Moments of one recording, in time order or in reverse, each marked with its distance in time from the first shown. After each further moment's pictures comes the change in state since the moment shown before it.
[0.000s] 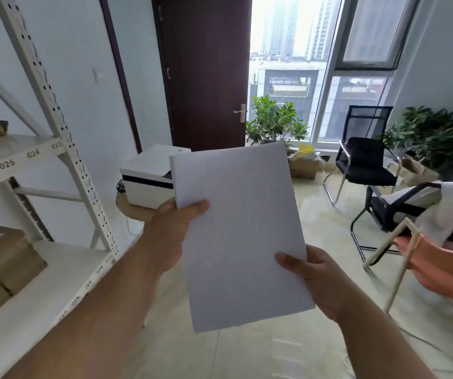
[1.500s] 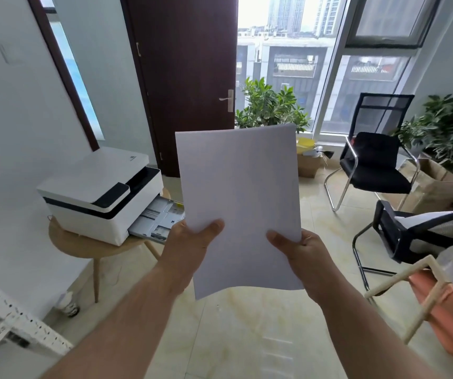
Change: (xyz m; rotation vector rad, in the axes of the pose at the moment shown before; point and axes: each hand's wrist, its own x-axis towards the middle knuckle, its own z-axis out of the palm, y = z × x) left_hand 0.354 -0.124 0.173 0.163 0.091 -0.086; right_hand 0.372 -0.049 -0.208 -0.128 0.213 -0.067
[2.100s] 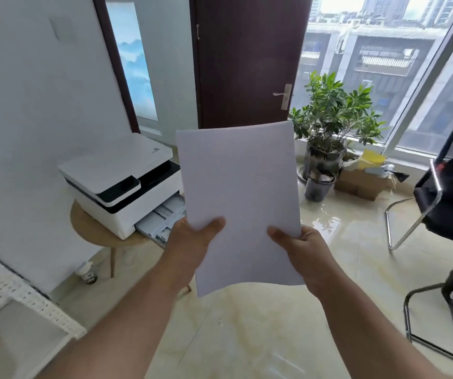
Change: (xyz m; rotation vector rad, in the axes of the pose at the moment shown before) left_hand 0.151 -0.013 0.073 -0.034 0.326 -0.023; right_hand 0.222 -0.011 -0.031 -0.045 -0.264 0.056
